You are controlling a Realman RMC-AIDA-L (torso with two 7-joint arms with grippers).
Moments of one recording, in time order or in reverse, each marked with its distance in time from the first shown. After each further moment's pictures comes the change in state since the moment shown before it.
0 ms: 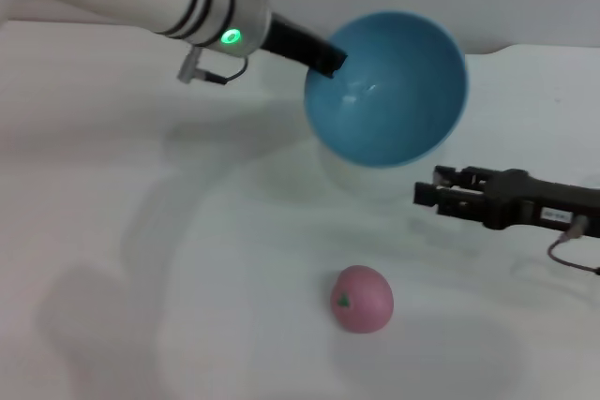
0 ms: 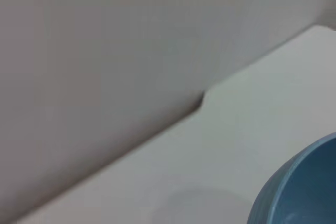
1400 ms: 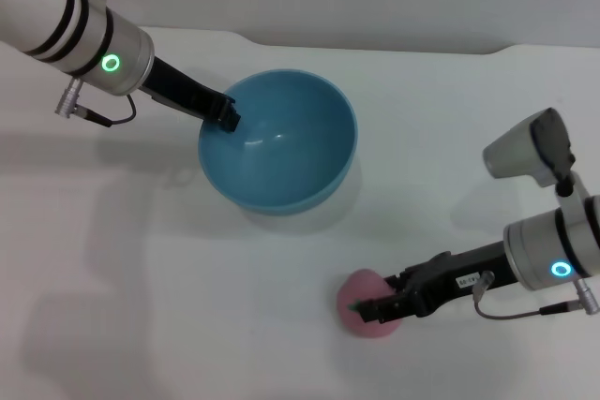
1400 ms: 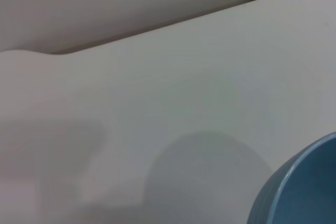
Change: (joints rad) left arm 0.053 0.003 -0.387 0.049 0.280 0.442 -0.061; right arm 0.151 0.014 -0.640 0.017 0.003 0.223 0.396
